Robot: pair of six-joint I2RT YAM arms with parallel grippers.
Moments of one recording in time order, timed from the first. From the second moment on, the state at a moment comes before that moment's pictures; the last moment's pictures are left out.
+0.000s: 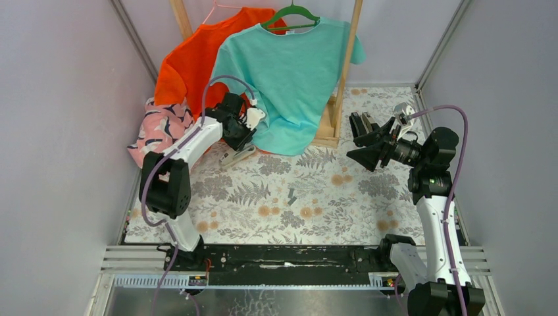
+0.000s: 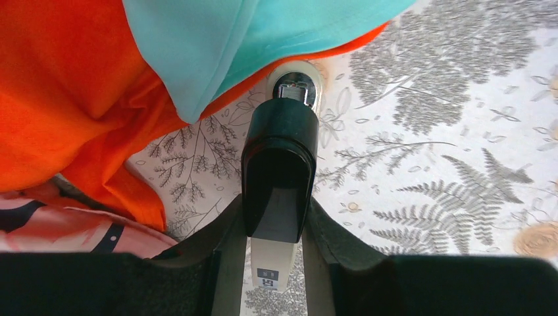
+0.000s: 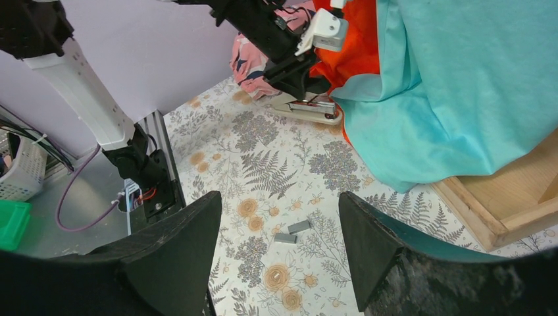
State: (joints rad) left arm -0.28 1.80 1.41 -0.74 0.13 0.49; right arm -0.13 0.85 0.79 0.04 -1.25 0.29
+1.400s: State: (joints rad) left arm -1.07 1.79 1.34 -0.45 0.09 0.27; right arm -0.15 0.70 0.83 -0.14 -0.47 0.20
